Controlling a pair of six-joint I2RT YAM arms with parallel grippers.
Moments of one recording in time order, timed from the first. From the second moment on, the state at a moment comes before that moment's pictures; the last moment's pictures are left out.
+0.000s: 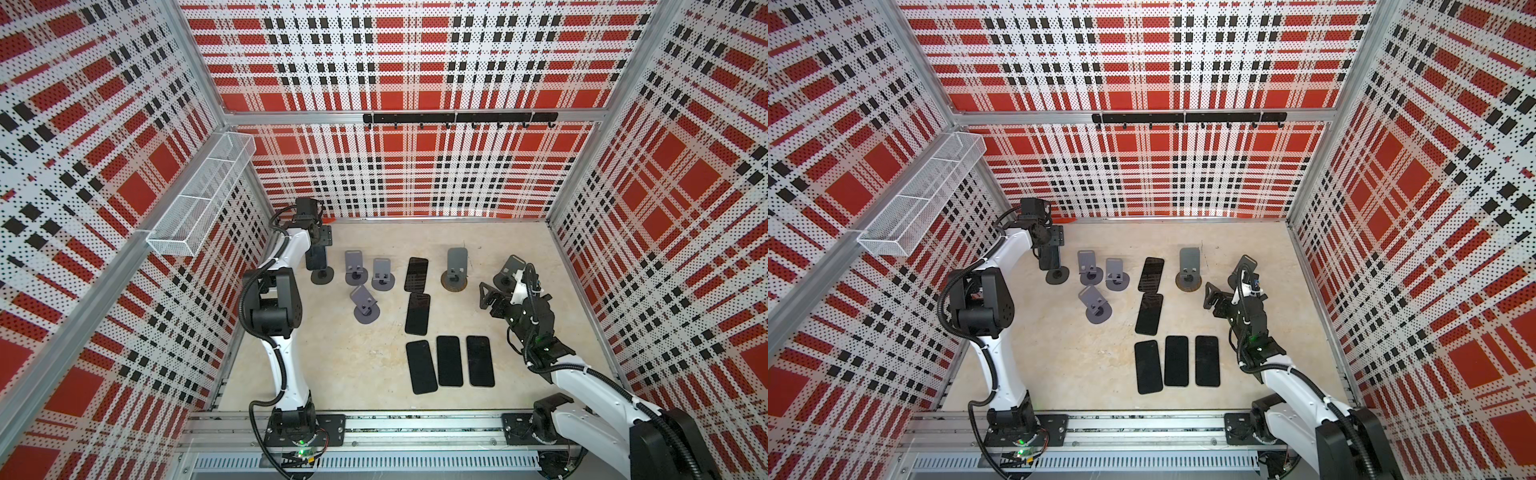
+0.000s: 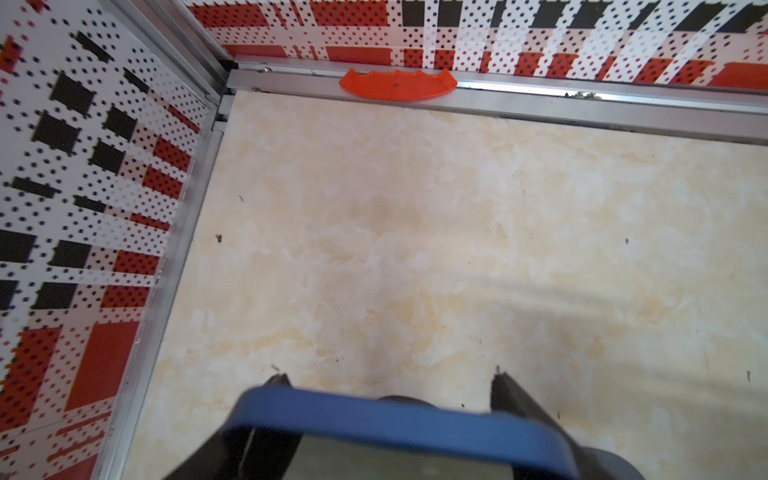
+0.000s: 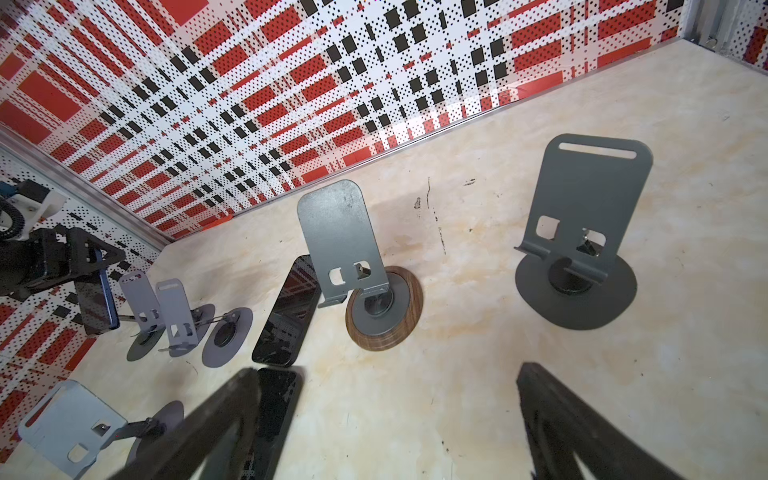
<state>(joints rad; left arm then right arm) 0.04 2.11 1.79 -0.56 -0.14 -0.05 0.30 0.99 0.32 0.40 0.09 0.47</state>
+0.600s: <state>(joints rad) 0.05 2.09 1.80 -0.58 -0.10 -0.07 0.30 0.99 0.32 0.40 0.09 0.47</state>
